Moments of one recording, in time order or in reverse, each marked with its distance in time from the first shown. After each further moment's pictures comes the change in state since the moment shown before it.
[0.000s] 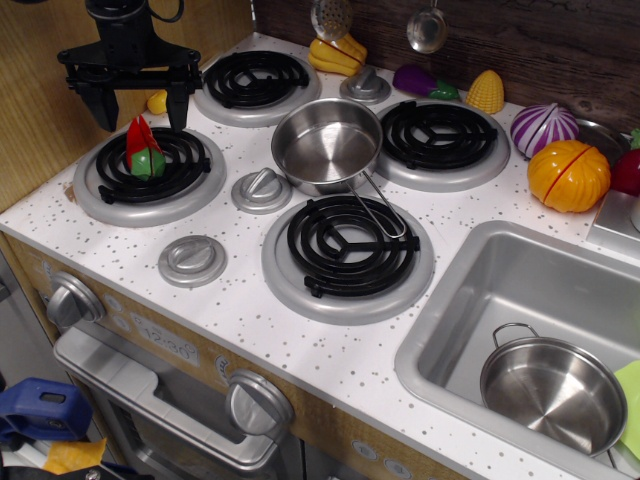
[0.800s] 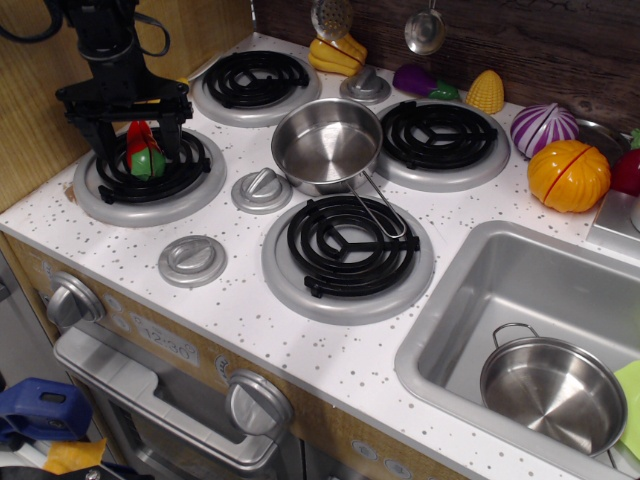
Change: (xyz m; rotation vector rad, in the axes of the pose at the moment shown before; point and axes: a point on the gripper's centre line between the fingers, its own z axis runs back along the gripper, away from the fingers) arm -0.003 0.012 -0.041 -0.055 0.022 0.001
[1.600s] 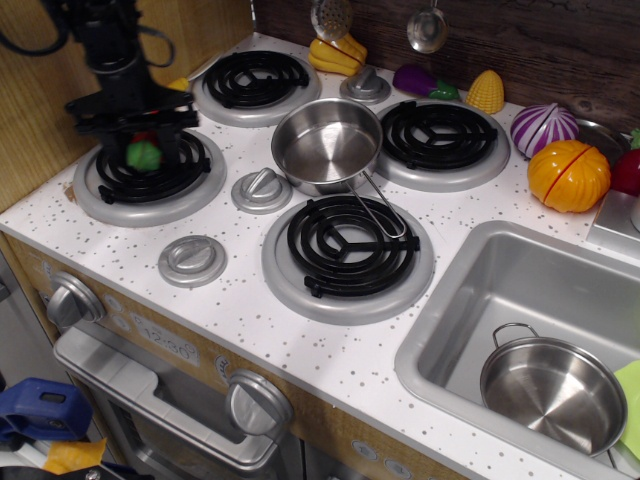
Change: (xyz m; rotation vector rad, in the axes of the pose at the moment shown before) arm -0.005 -0.019 0.001 -0.040 -0.039 0.007
